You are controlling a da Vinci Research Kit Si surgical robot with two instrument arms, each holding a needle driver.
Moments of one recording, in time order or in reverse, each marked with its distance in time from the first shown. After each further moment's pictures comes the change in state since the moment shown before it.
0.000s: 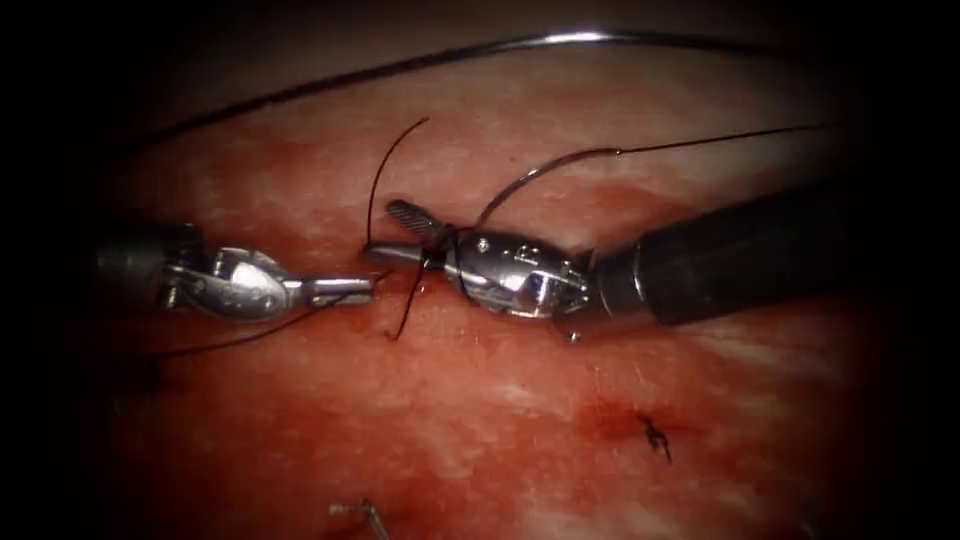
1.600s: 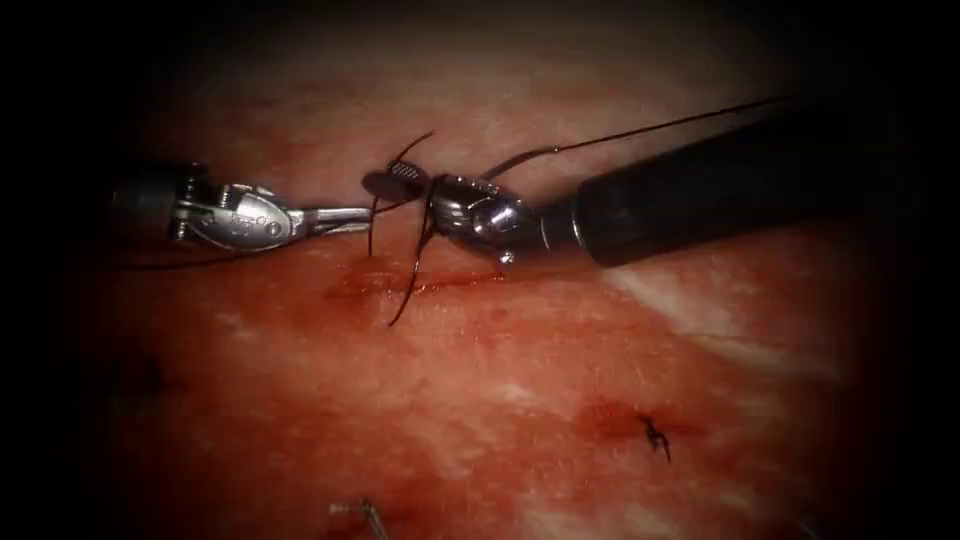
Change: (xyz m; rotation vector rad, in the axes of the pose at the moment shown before) right arm -0.004 0.008 0.006 -0.232 -0.112 0.425; left arm -0.005 -0.005 0.001 0.015 -0.027 -0.058
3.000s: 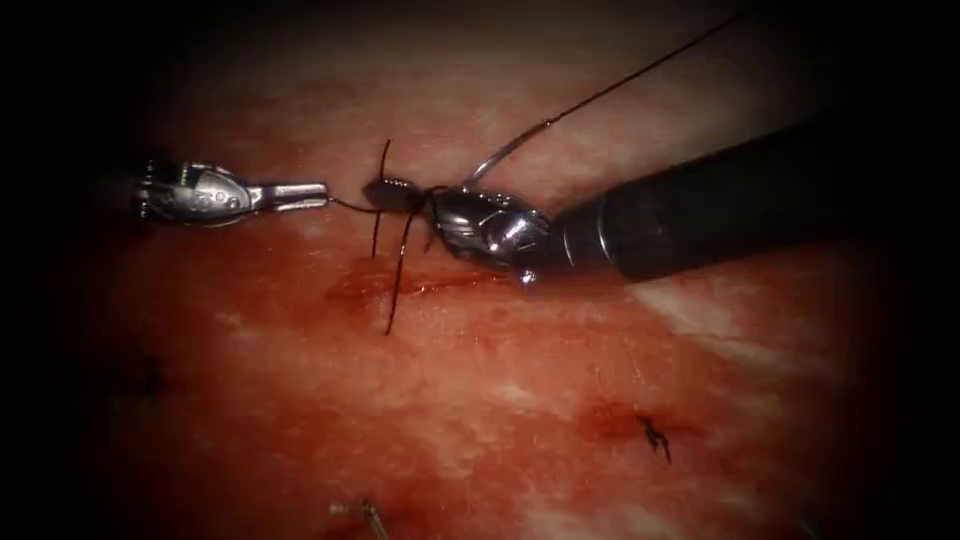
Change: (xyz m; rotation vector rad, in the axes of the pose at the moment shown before) right arm 0.001 -0.007 -0.005 0.037 0.045 -0.182; left arm -0.002 -0.004 -0.004 0.027 -0.059 -0.055
